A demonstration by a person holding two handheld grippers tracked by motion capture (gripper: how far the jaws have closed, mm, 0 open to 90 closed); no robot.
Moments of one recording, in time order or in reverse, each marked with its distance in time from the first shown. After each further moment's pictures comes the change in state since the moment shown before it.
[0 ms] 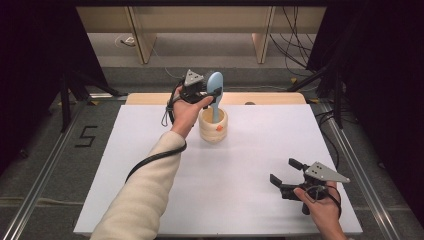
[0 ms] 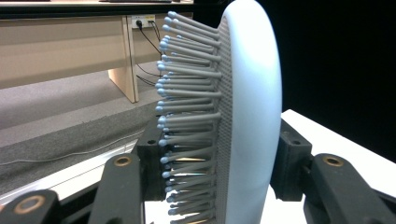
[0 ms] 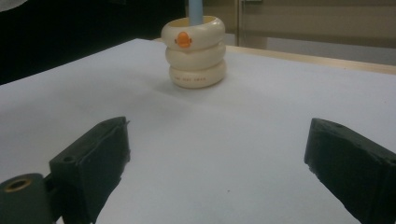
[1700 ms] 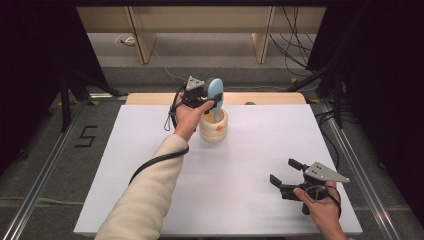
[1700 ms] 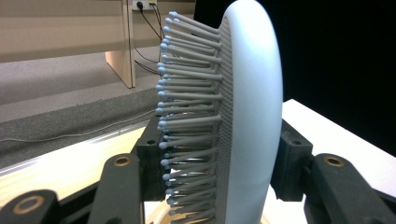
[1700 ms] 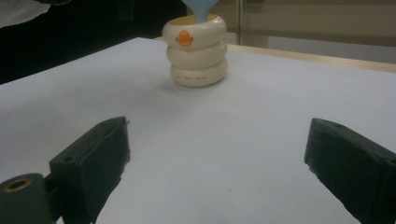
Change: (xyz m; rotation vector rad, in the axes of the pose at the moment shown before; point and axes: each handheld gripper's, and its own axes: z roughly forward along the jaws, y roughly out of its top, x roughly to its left) left arm 0.003 -0.023 0.013 0.043 -0.003 -0.062; right arm 0.000 -0.001 0.000 0.007 0.006 0.001
